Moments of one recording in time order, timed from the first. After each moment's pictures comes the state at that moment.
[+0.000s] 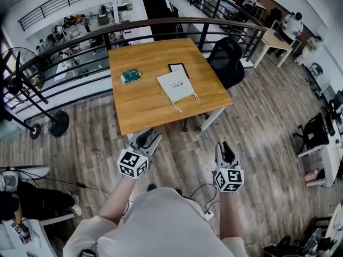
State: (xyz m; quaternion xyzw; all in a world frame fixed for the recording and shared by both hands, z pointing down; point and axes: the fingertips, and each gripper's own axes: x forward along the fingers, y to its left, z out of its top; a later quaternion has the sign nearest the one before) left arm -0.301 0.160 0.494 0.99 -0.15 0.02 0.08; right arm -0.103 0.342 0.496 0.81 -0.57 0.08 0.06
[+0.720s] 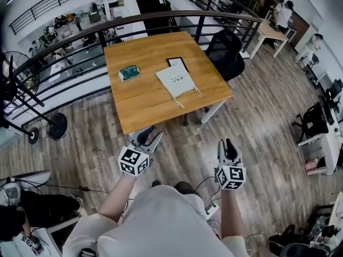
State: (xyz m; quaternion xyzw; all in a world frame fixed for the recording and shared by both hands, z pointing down) left arm -0.319 0.135 0.514 0.99 -0.11 0.04 0.09; right arm -0.127 0.330 0.506 0.84 -0.53 0.09 0.07
